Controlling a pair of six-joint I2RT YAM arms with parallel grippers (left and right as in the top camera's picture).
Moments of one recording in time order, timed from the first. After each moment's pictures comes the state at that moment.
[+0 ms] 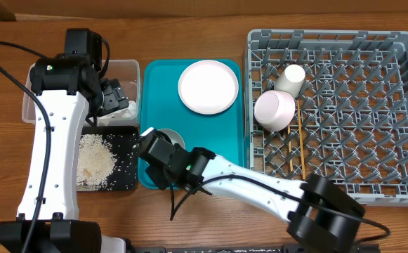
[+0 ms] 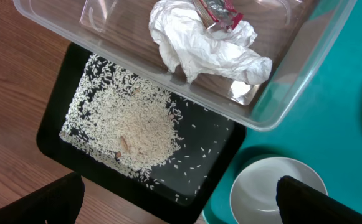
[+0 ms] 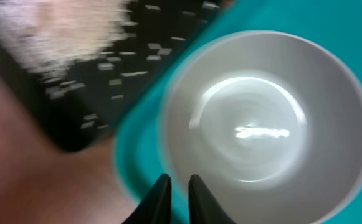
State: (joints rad) left arm 0.00 1.62 1.67 -1.38 -0.25 -0.45; right arm 1.08 1.91 1.36 -0.48 0.05 0.35
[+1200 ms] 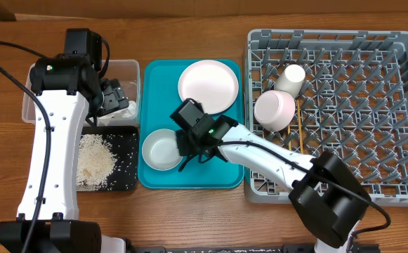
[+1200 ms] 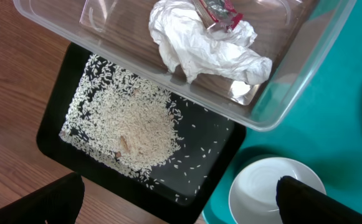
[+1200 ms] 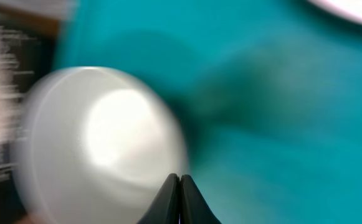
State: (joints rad) left arm 0.00 1.62 1.67 -1.38 -0.25 -0.45; right arm 0.85 1.93 1.36 -0.54 -0.07 0.62
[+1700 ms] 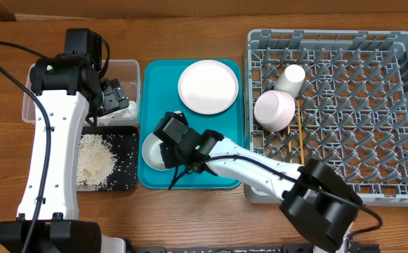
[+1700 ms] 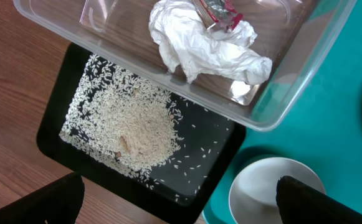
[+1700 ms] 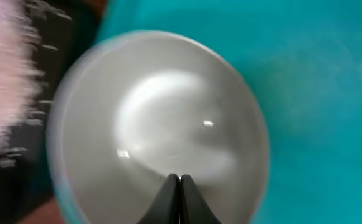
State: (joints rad) left arm 0.00 1.62 1.67 -1.38 -0.25 -0.45; right arm 0.96 1.95 1.36 -0.49 0.00 0.63
